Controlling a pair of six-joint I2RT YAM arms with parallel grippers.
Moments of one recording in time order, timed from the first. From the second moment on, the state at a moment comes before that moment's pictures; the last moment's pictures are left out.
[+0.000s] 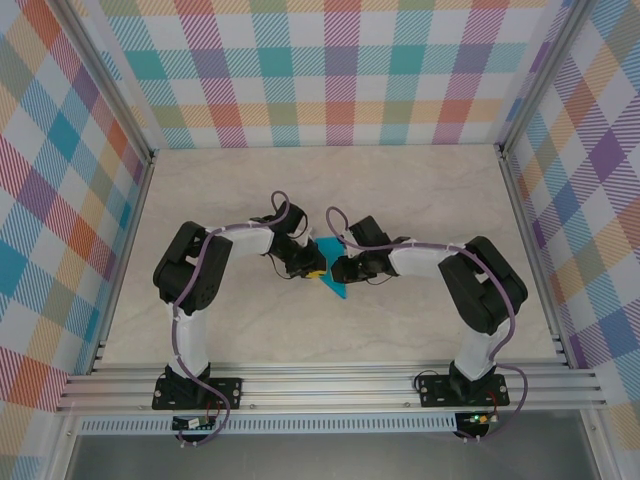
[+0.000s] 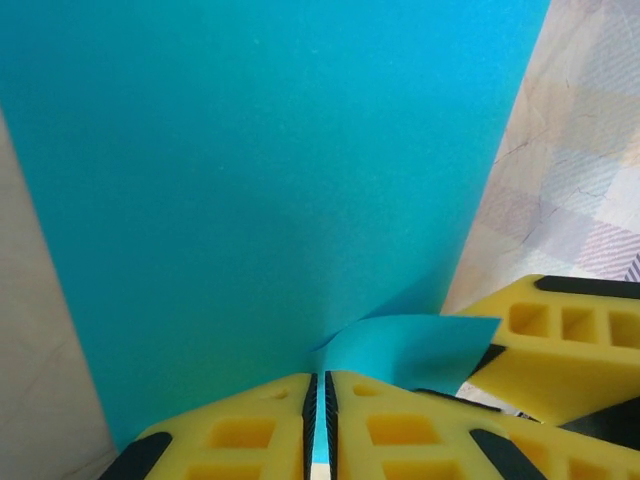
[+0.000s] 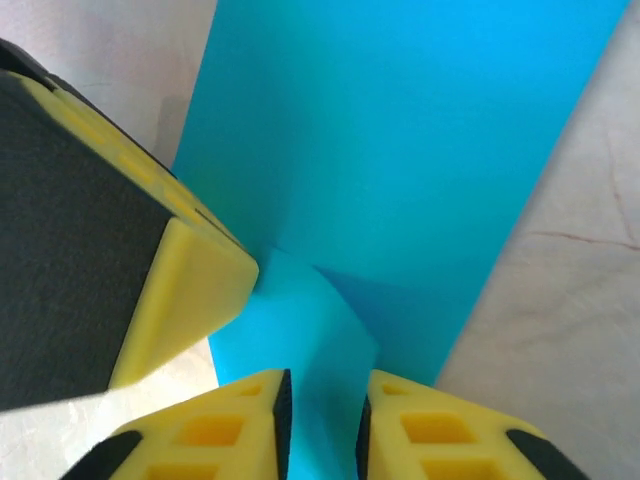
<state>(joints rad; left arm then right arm) -0.49 2.01 1.19 -0.41 0.64 -0.64 0.62 1.79 0.95 -0.22 -0.36 0.39</state>
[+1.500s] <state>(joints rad) -0.49 2.01 1.19 -0.40 0.65 -0.63 0.62 1.86 1.00 -0.38 -0.66 0.46</state>
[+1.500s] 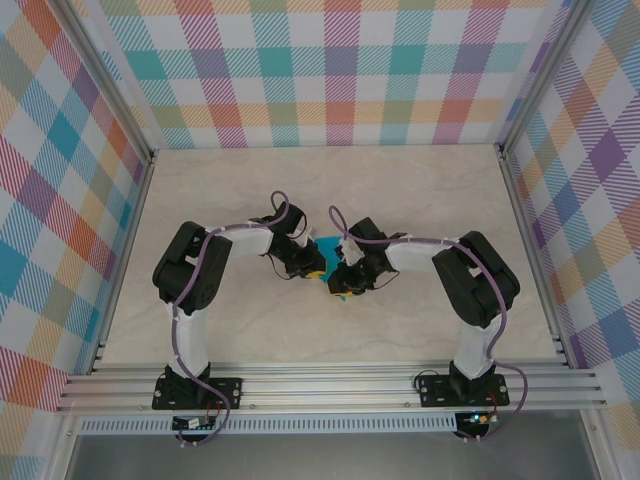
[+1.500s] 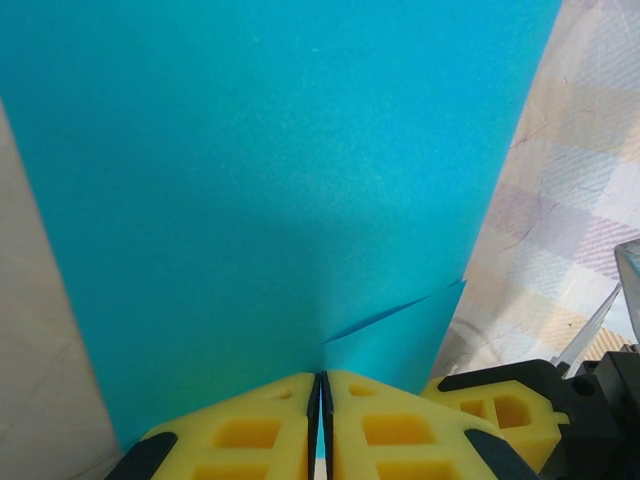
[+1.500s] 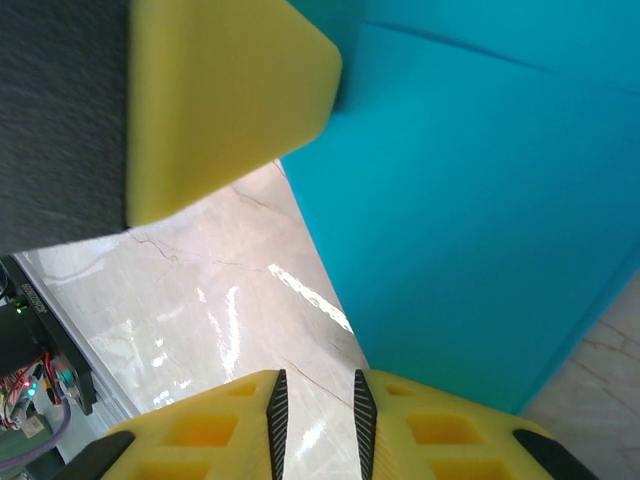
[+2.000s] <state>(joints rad) -0.49 2.01 1.19 -0.42 0.64 -0.63 0.62 1.80 0.91 -0.40 -0.64 0.46</state>
